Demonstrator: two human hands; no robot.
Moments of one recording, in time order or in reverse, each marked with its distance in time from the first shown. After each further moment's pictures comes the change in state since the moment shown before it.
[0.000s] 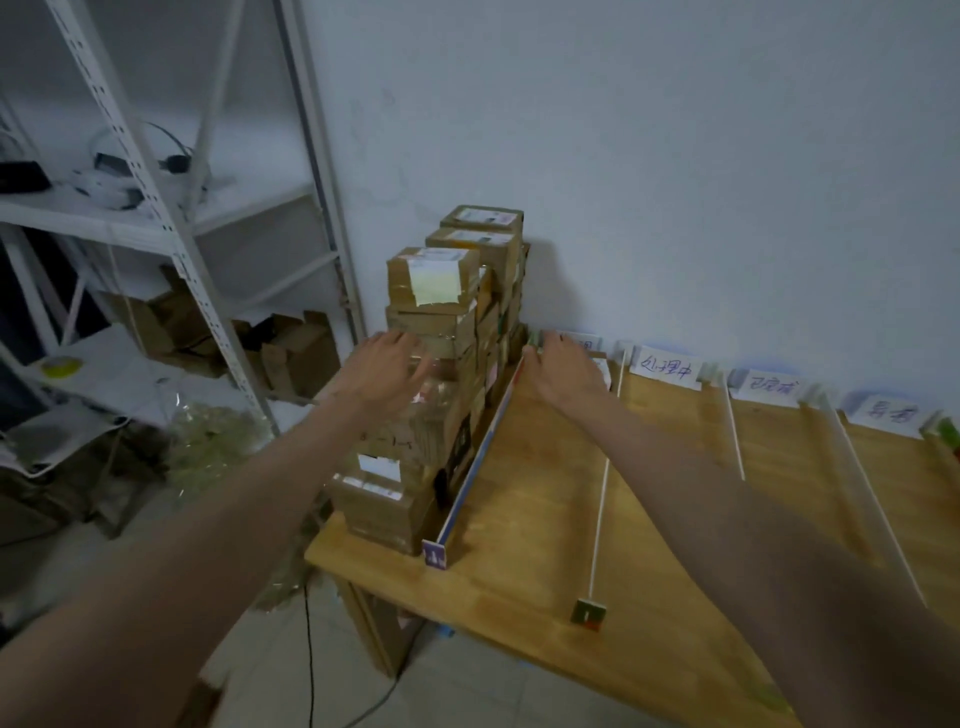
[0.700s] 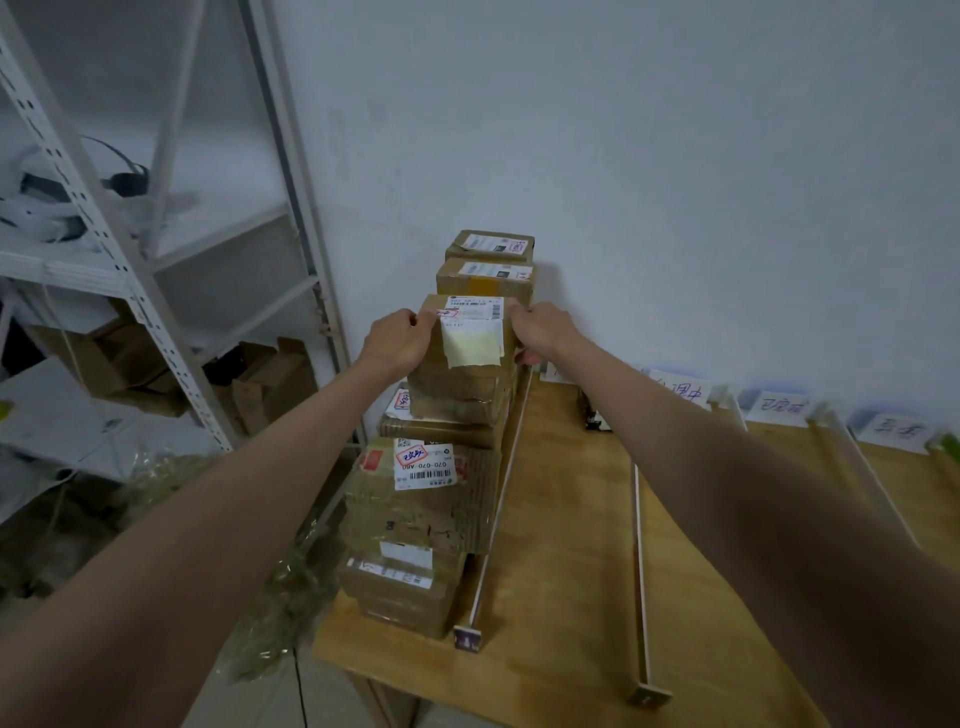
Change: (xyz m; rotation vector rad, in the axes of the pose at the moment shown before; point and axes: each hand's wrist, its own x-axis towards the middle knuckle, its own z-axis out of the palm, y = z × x) left_hand 0.149 -0.069 -0.010 -0.523 -0.130 -0.312; right_hand 0.137 -0.102 -0.008 0.443 -0.150 0.254
